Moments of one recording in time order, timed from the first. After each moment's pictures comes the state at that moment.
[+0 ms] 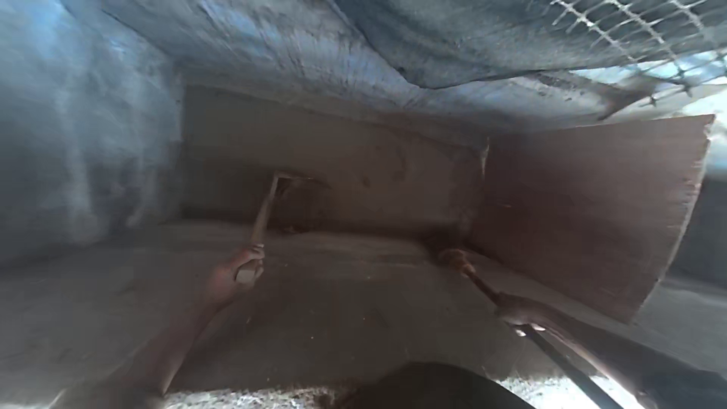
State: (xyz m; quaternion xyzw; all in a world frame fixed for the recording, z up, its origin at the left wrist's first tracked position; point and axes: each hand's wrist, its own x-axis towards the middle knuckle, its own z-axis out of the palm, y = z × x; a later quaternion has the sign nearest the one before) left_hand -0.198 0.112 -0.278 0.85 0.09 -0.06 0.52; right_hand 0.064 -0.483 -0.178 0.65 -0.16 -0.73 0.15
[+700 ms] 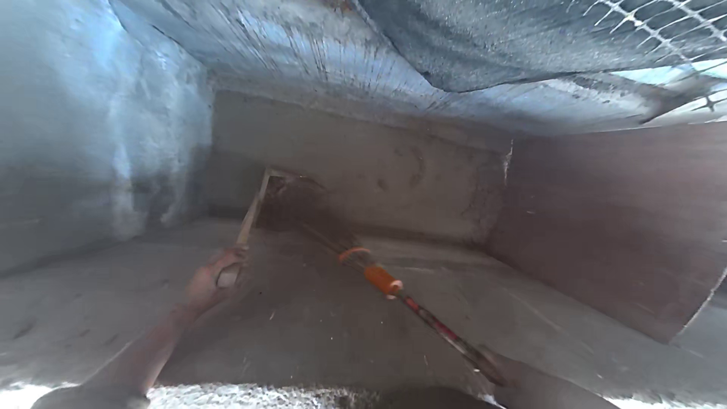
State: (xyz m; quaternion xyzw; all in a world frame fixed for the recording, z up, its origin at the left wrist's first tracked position) left_hand -0.232 0.179 -0.259 0.89 0.10 -0.10 0.44; right_hand 0.015 -0.340 -0.050 0.58 -0.05 -0.82 -0.02
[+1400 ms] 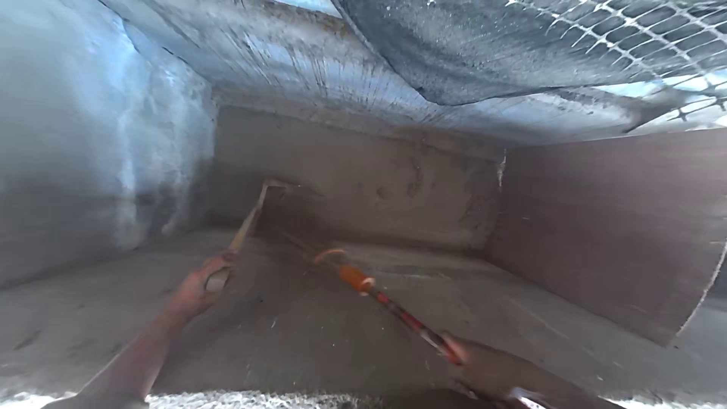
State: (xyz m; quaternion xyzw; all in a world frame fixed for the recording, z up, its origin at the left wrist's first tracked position) left_hand -0.239 0.207 -0.258 0.87 0.14 -0.15 0.45; right_hand 0.000 -0.302 -0.085 0.58 0.01 -0.82 -0.05
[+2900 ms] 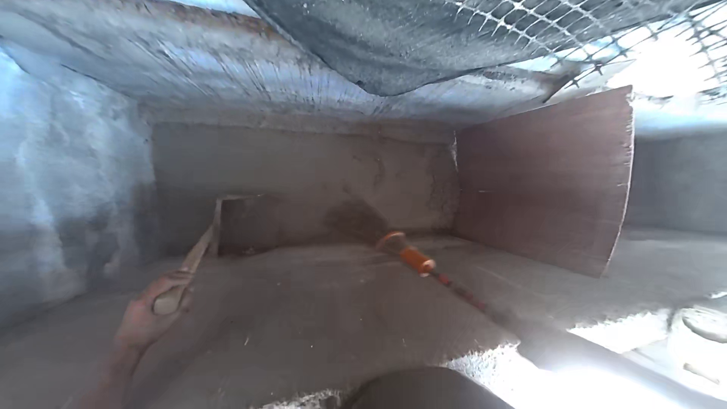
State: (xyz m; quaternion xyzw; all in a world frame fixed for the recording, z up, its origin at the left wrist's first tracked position) left_hand -0.225 0.208 -0.262 0.88 0.12 -0.09 0.46; right_hand 0.018 -0.429 -0.019 0.67 -0.02 -0.74 0.10
